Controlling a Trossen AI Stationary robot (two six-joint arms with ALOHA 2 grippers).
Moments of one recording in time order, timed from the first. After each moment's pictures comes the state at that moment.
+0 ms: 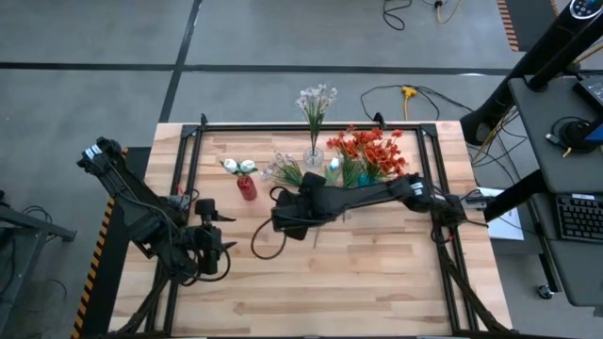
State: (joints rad) left arm -0.84 1.14 1.02 -1.02 -0.81 -0.57; right arm 0.16 2.28 2.28 -1.32 0.52 0.41
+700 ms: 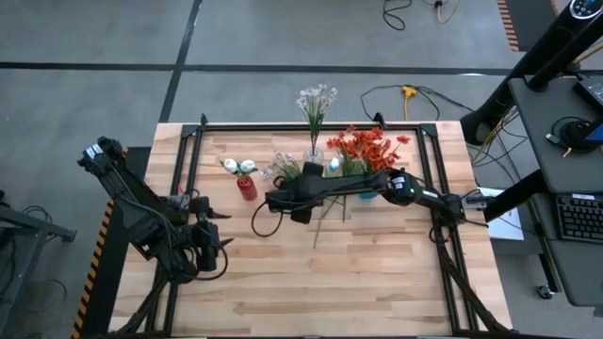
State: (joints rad) left arm -0.87 1.14 1.01 -1.11 -0.85 -0.74; right arm 0.03 2.42 2.27 -1.41 0.52 0.30
